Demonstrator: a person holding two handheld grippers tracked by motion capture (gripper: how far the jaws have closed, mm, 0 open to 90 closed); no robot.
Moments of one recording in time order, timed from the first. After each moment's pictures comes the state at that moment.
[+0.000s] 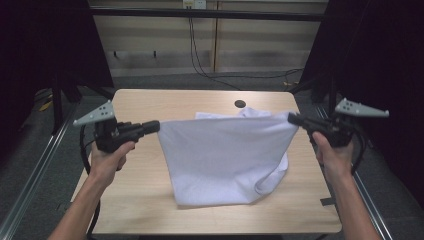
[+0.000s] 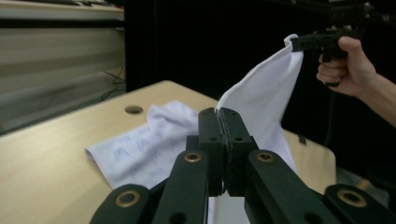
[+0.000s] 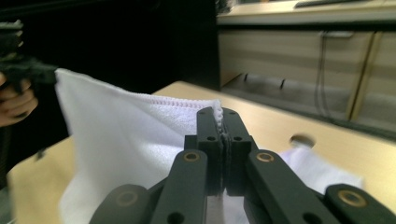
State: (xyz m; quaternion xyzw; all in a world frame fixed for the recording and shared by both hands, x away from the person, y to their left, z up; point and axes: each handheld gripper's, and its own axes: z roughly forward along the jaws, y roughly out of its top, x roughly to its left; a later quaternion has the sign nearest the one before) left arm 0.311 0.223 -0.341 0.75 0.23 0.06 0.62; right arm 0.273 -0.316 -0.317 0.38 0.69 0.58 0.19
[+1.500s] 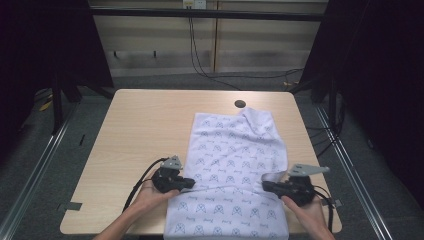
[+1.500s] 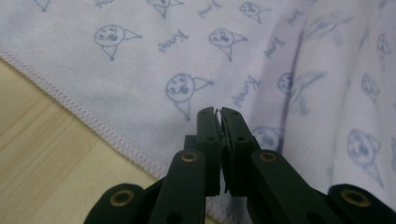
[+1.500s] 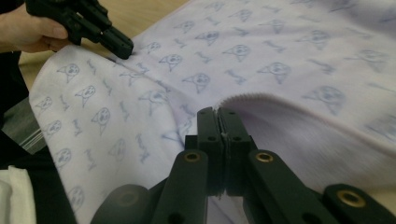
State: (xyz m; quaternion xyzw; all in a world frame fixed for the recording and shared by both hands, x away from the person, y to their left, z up) left arm 0.307 0.132 -0.502 0.89 0.23 -0.02 0.40; right arm 0.212 -0.275 -0.457 0.42 0.78 0.45 0.08
